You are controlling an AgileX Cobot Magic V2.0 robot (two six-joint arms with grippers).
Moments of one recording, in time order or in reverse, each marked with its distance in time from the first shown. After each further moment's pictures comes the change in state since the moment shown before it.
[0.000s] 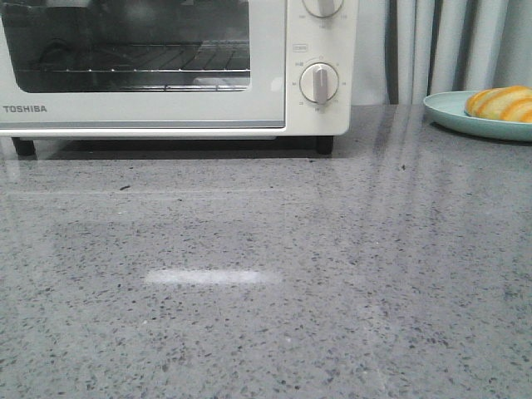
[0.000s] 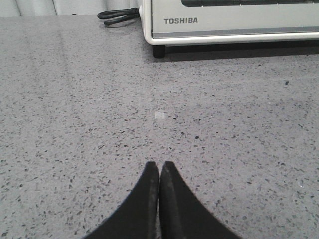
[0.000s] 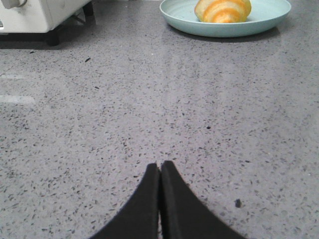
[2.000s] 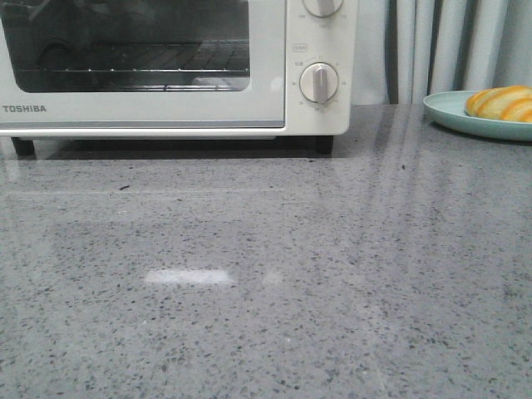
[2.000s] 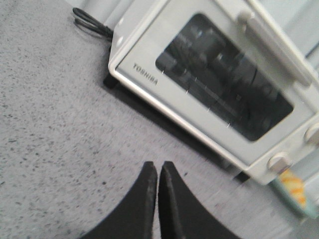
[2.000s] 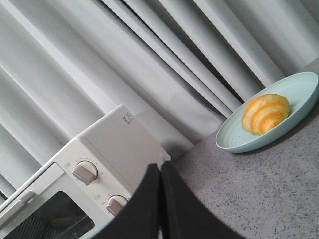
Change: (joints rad) left arm 0.000 0.000 0.000 -0.752 -0.135 -0.004; right arm 0.000 -0.001 0.000 0.606 -0.514 0.061
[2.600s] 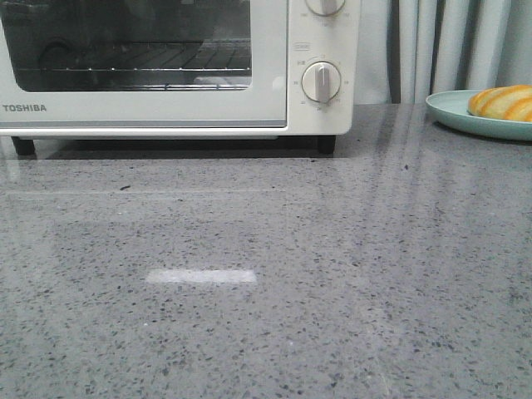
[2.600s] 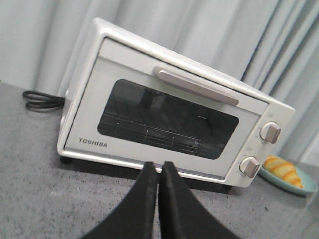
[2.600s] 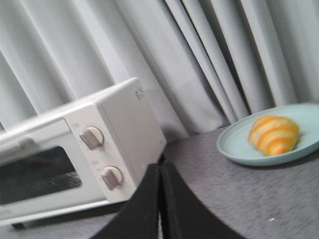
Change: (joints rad) left arm -0.002 0.104 -0.282 0.028 0.122 0.319; right arm 0.000 0.026 -0.212 -0.346 0.294 0.002
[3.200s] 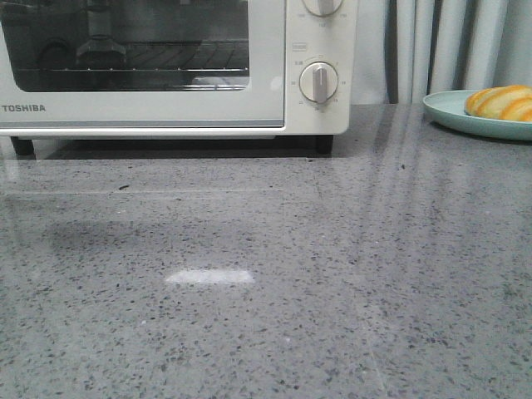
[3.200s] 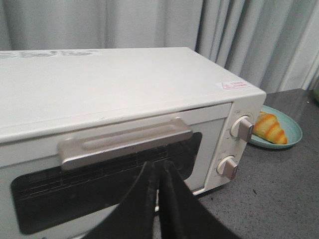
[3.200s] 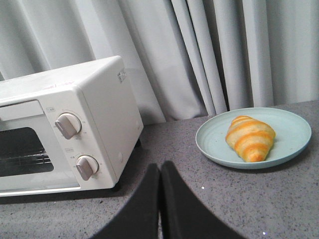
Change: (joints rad) left arm -0.247 0.773 -0.563 0.021 -0.010 0.268; right arm 0.000 0.253 -0.193 -0.128 0.089 0.000
